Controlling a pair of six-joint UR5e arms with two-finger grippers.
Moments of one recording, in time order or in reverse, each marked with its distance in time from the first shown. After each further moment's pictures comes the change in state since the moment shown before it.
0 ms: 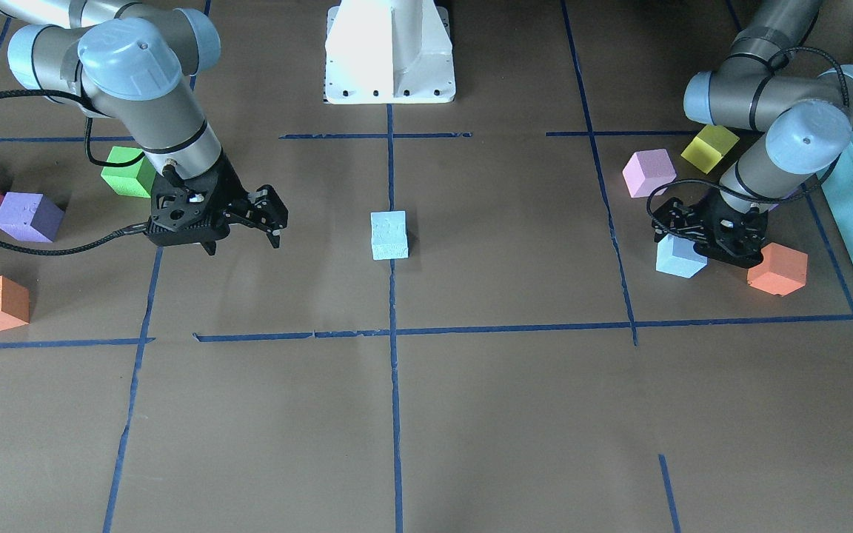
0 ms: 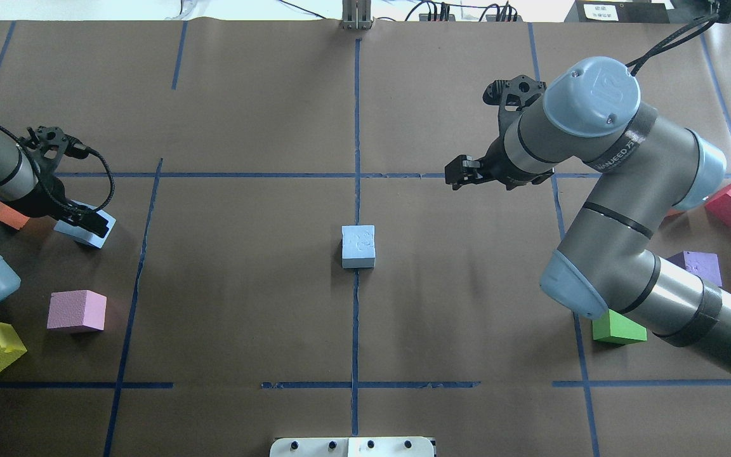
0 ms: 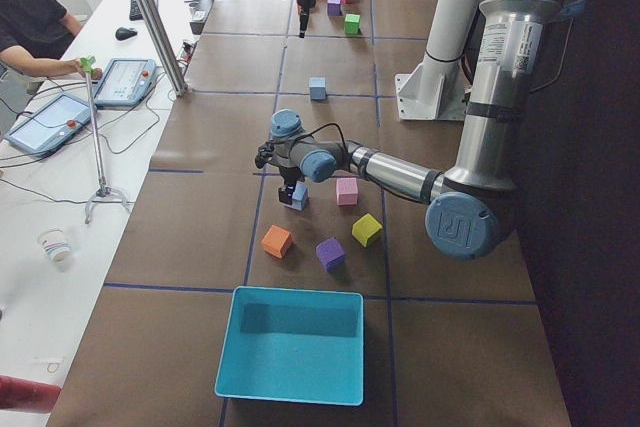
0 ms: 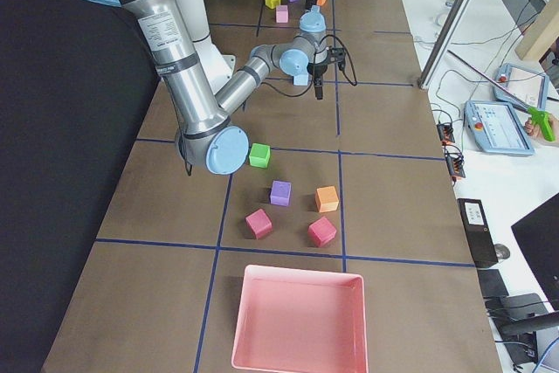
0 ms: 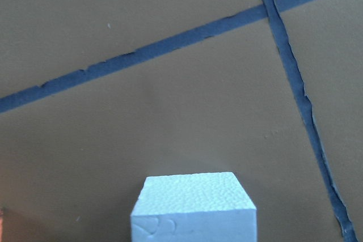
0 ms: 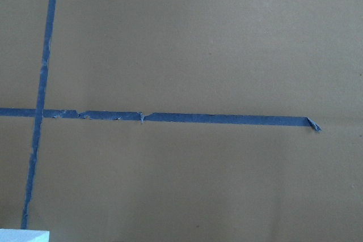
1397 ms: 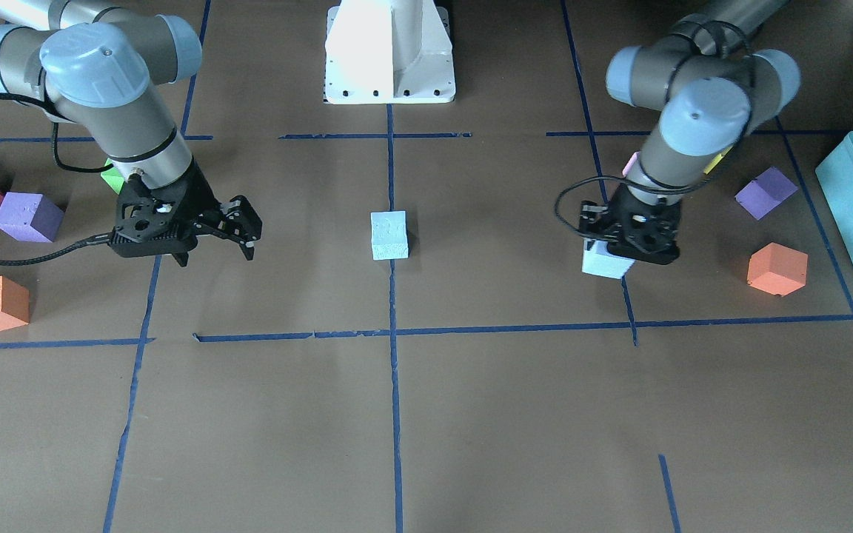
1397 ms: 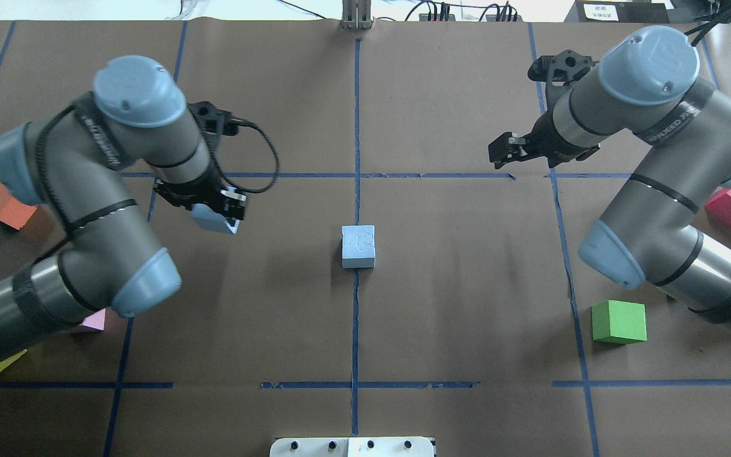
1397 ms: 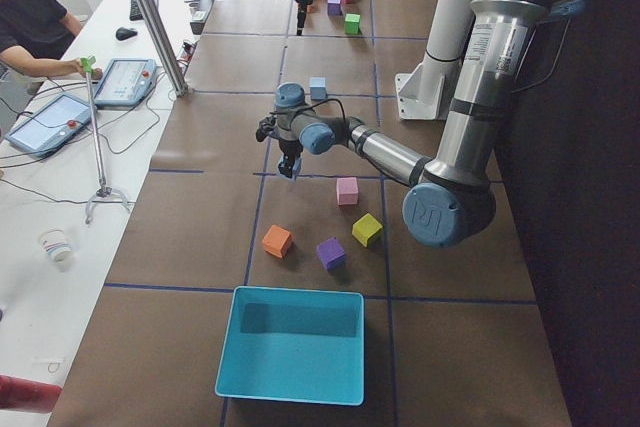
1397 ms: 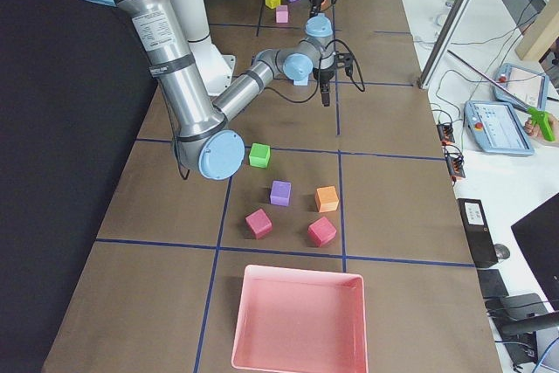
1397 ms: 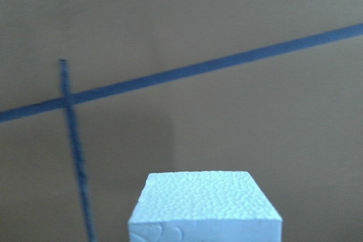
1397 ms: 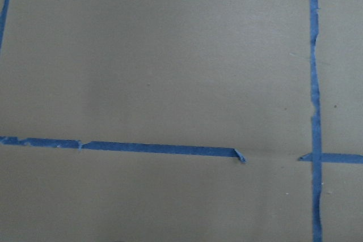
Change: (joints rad) left arm 0.211 -0.475 -0.109 0.526 0.124 -0.354; right arm 0.125 -0.072 -0.001 0.000 0.057 -0.134
